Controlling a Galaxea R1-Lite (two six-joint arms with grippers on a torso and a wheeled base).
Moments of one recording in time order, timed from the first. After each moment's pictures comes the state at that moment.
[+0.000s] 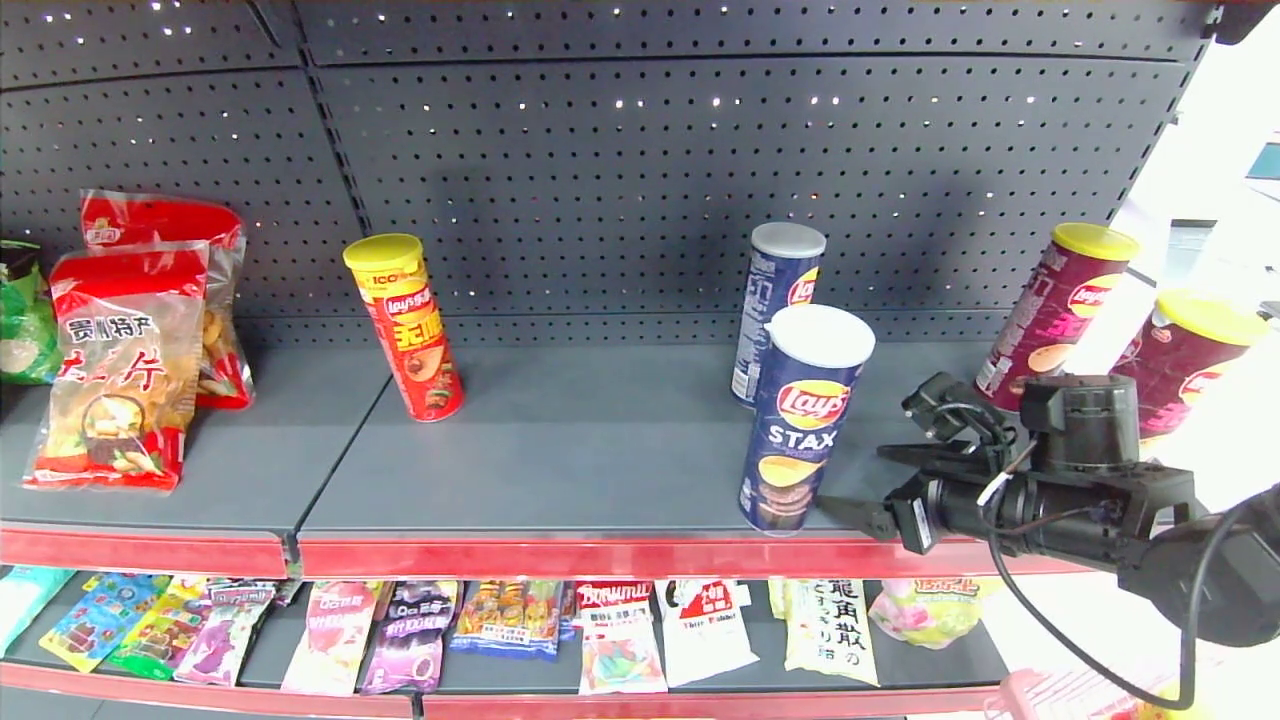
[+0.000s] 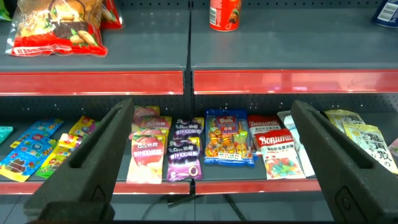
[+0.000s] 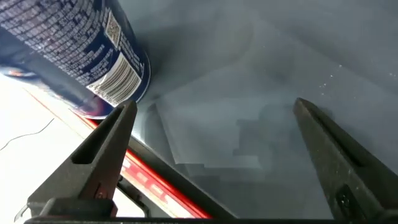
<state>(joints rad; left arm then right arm) 0.00 0.00 0.00 0.01 -0.02 0.00 0.24 1.83 -0.55 -0.77 0.30 -0.26</state>
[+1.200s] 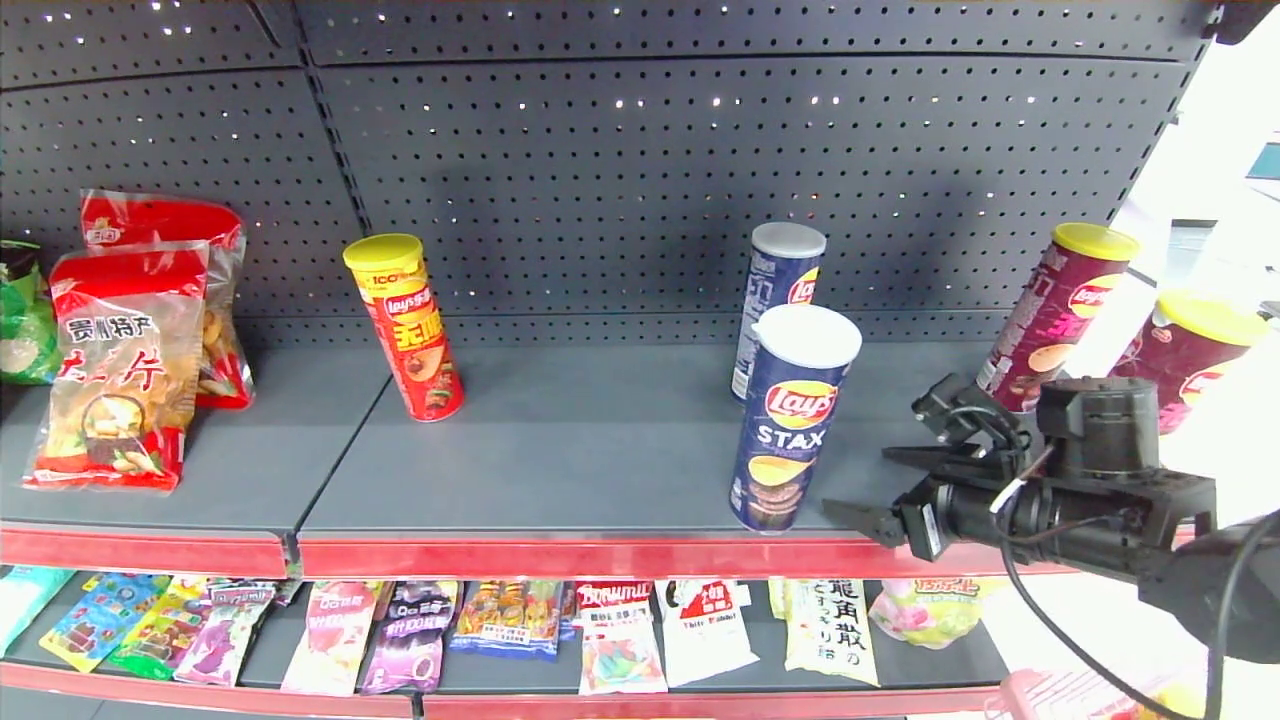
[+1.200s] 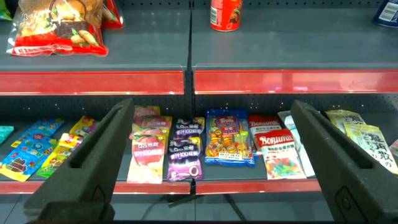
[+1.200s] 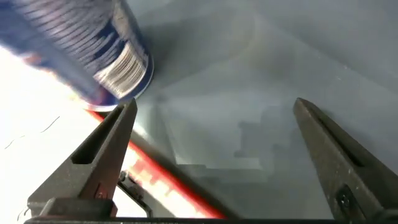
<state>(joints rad) 0.00 0.00 0.00 0.01 -0.02 0.00 0.24 1.77 -0.50 -0.77 0.30 -0.25</state>
